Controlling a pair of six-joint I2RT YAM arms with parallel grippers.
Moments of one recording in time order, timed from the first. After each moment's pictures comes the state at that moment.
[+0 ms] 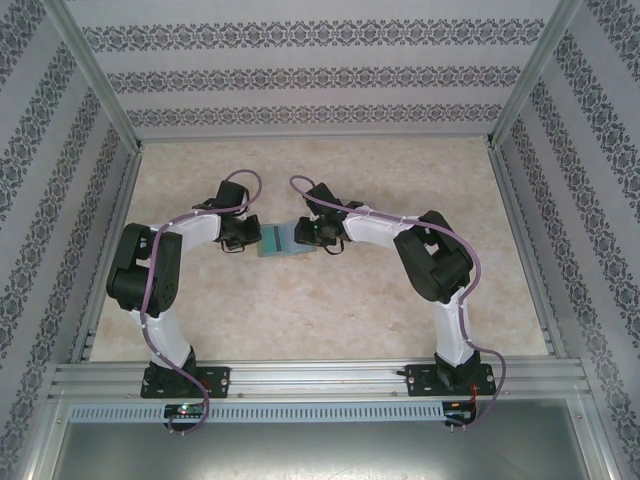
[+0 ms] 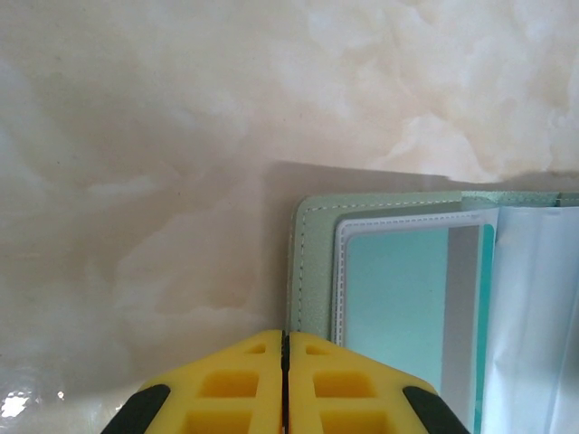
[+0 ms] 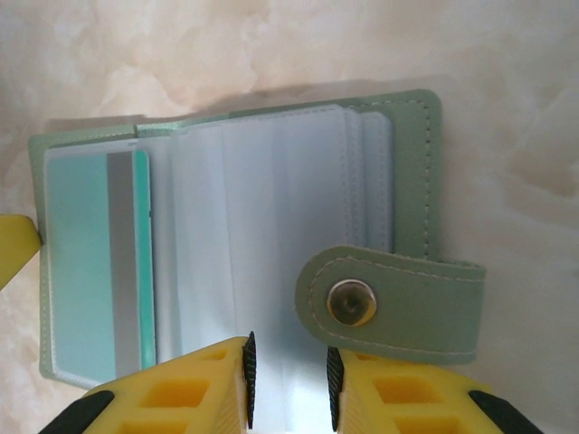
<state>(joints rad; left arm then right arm) -0.19 1.81 1.06 -0.38 0.20 -0.51 0.66 2.07 1.40 -0.33 -0.18 0.68</state>
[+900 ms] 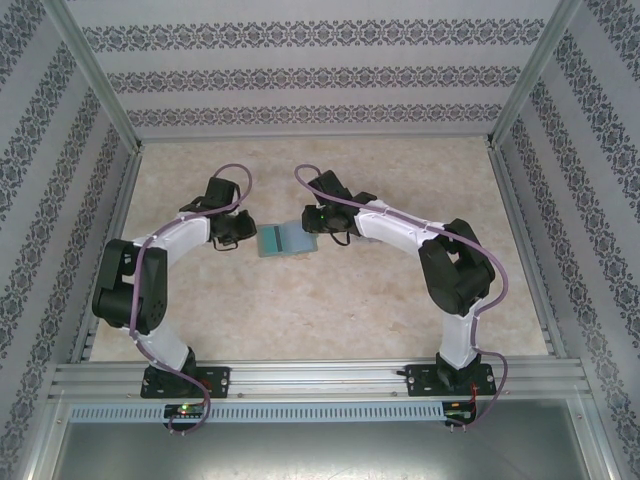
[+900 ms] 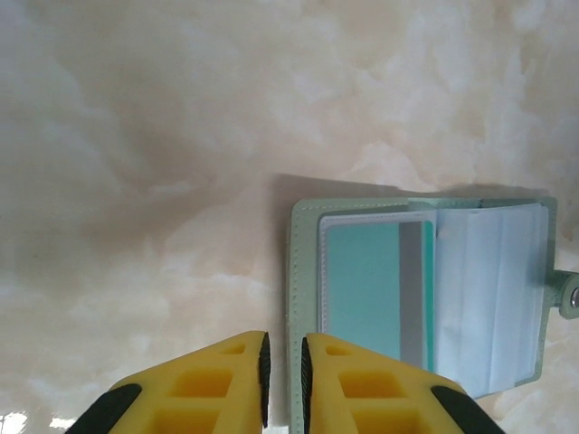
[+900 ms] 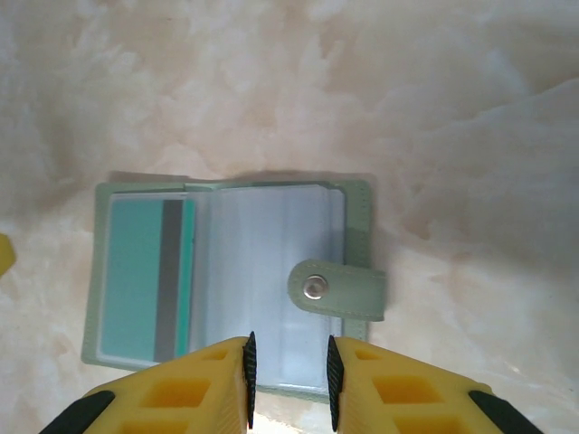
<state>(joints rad) -0.17 1.68 1.03 -0.40 0.19 -0.51 0.66 1.92 1.41 -0.43 -0.04 0.58</state>
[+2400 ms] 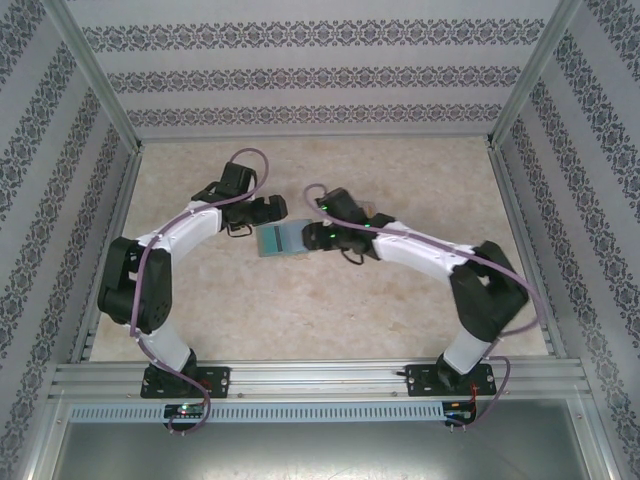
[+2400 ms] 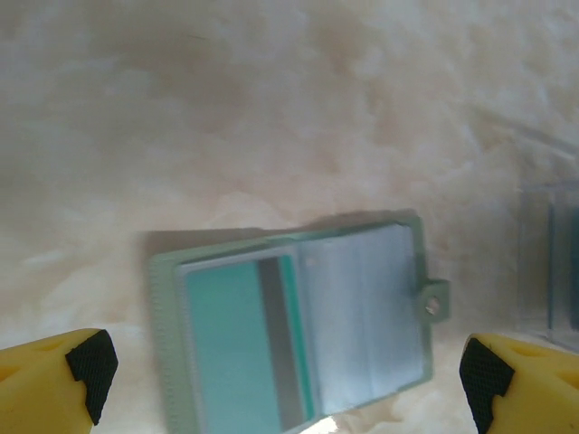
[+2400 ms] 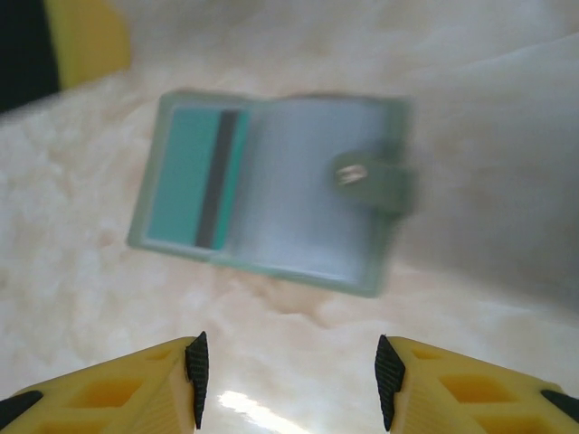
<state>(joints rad) -0.25 1.70 1.18 -0.45 0.16 -0.52 0.73 1.73 1.17 -0.31 -0.09 0.53</state>
